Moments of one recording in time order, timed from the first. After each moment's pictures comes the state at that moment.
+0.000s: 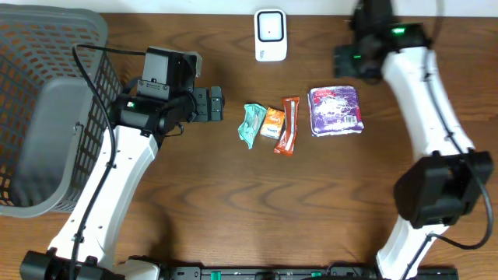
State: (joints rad) left arm -0.23 1.46 1.31 -0.79 0.17 -0.23; right arm 0.05 1.99 1.91 -1.10 -0.10 0.10
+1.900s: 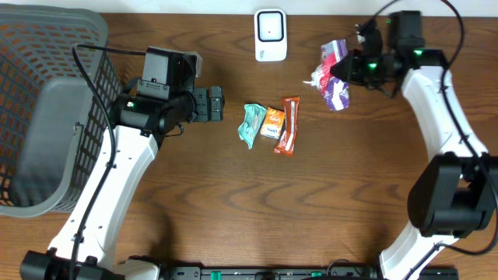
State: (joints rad) left arm -0.23 1.46 1.31 -0.79 0.17 -0.23; right arm -0.02 1.92 1.62 -0.76 -0.63 0.18
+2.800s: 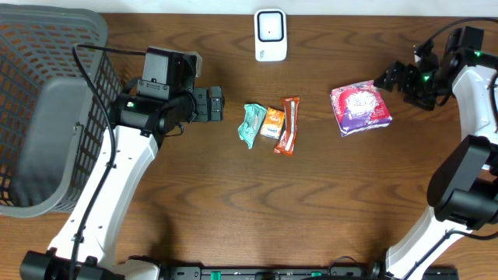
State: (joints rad) left arm -0.23 1.46 1.31 -0.79 0.17 -0.23; right arm -0.29 2.03 1.71 -0.99 -0.43 0.03
